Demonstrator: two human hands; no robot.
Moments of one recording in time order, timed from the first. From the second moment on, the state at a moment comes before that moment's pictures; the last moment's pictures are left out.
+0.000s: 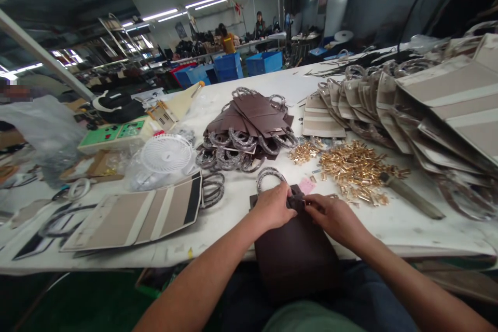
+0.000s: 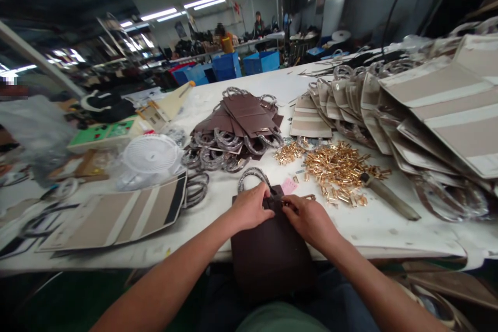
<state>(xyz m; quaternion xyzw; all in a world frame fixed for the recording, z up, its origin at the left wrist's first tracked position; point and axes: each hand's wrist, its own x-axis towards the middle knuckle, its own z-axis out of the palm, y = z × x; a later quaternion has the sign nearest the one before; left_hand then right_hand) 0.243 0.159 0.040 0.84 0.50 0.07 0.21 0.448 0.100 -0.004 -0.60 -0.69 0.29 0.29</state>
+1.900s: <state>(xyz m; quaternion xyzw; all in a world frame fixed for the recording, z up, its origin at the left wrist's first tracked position) 0.257 0.134 0.074 0.82 0.42 0.25 0.31 0.477 0.103 0.030 -0.59 -0.62 0.44 0.27</state>
